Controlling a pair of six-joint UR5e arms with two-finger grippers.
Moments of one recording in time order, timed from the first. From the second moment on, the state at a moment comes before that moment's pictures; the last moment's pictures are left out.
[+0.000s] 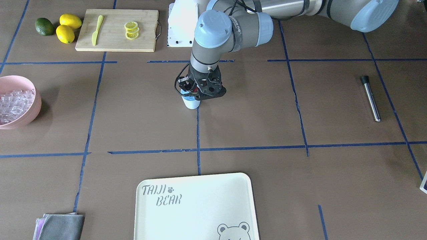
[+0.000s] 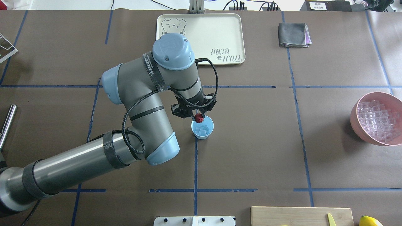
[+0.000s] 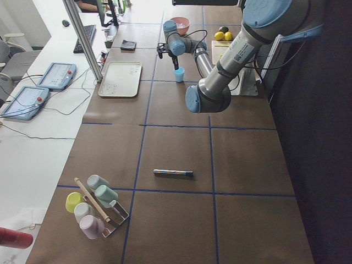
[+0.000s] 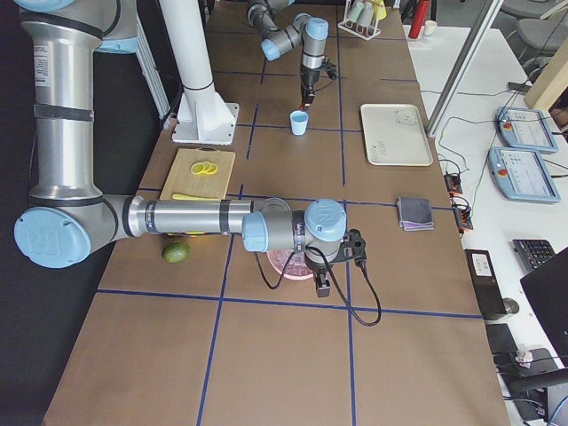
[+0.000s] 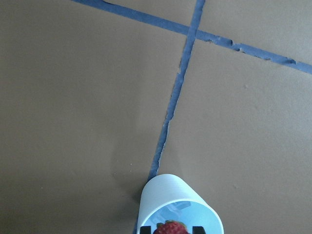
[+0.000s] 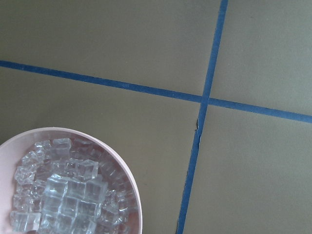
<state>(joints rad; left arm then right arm) -0.56 -2.47 -1.52 -1.59 -2.09 -1.46 1.53 -1.63 1.67 -1.51 2.41 -0.08</state>
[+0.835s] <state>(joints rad) -0.54 -2.47 -1.51 -1.60 -2.09 -1.44 1.53 -1.63 1.67 -1.51 2.41 -0.08</state>
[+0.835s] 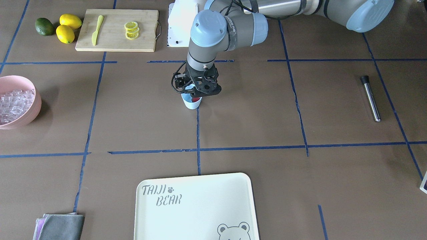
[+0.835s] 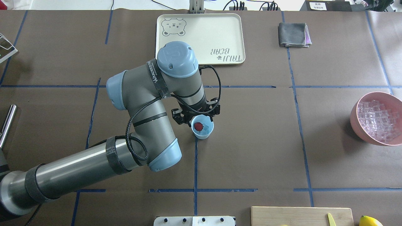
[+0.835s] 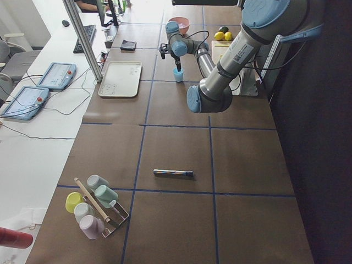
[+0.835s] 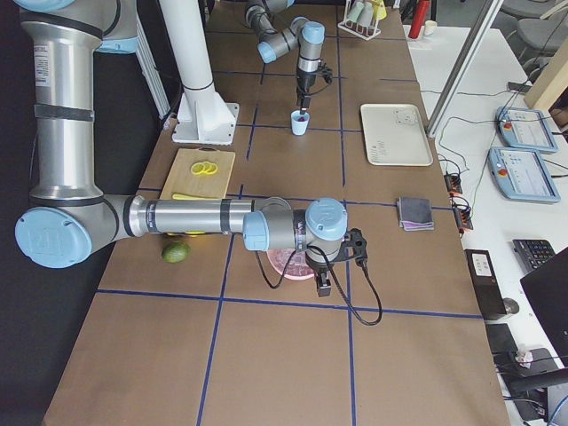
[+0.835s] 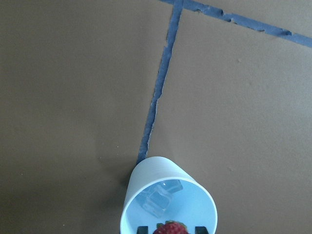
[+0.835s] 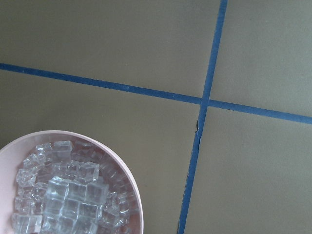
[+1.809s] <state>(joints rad) -0.80 -2.10 -1.85 -1.38 -2.10 -0.86 1.58 -1.63 1.66 -1.52 2.41 -0.07</state>
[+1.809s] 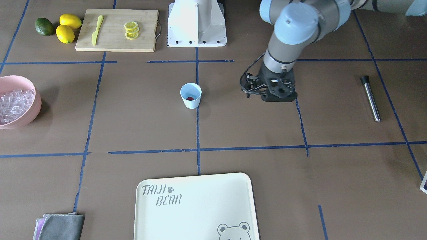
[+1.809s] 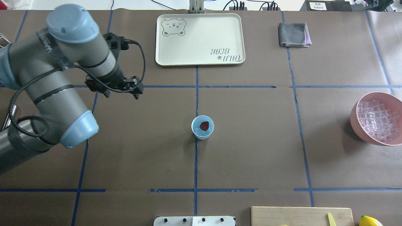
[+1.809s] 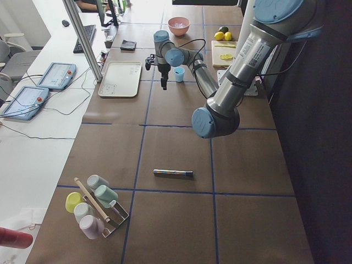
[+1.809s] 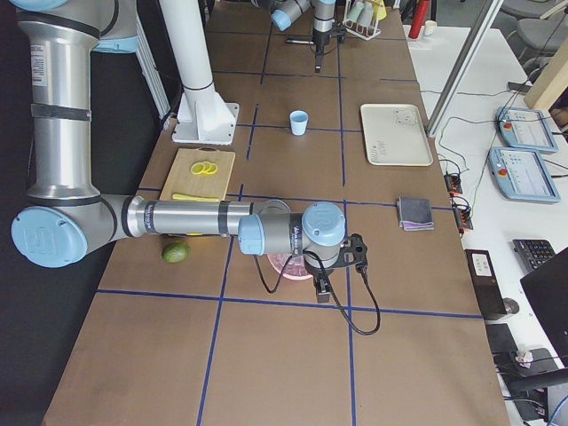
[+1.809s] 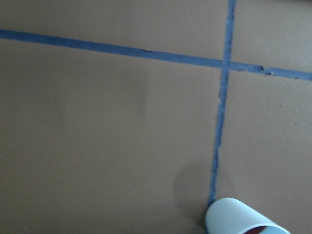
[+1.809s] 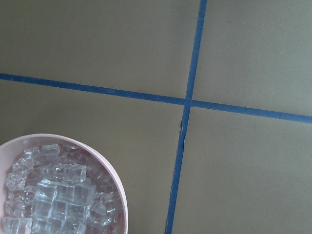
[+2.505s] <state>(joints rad) -1.04 -1.69 -1.89 -1.42 -2.20 -0.41 1.61 -1.63 1.68 -1.55 2.41 -0.07</state>
